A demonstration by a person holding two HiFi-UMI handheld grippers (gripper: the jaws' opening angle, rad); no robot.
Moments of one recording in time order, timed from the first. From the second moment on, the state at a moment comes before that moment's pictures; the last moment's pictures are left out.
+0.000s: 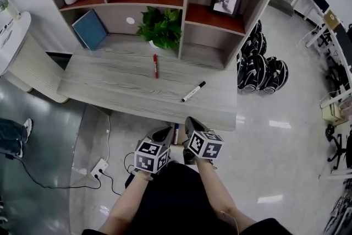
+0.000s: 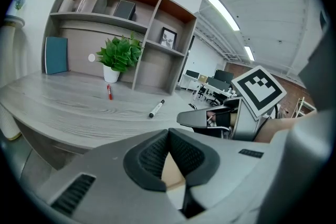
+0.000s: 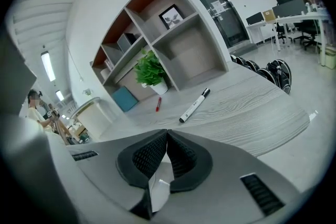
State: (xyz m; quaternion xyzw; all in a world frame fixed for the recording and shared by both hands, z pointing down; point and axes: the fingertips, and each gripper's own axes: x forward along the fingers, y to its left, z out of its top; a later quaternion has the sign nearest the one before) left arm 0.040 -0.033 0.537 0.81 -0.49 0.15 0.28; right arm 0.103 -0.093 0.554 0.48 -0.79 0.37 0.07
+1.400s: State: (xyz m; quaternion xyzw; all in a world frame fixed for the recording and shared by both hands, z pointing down) left arm 0.020 -0.224 0.563 0.88 -0.28 0.23 0.30; right arm 0.124 -0.227 0.618 0.73 -0.56 0.39 0.10
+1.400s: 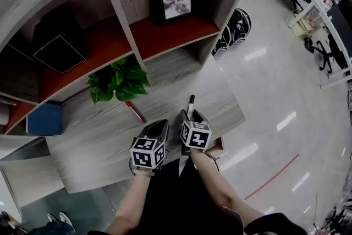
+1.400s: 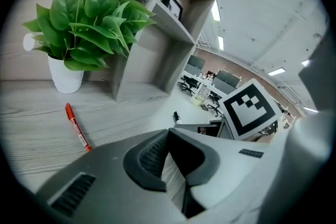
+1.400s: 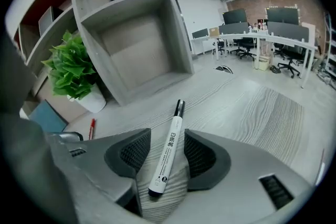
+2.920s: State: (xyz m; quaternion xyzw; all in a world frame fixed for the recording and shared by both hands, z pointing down) left arm 0.073 -0.145 0.545 0.89 -0.28 0.22 0.27; right arm 0.165 -0.155 0.581 0.71 -0.59 0.37 0.07
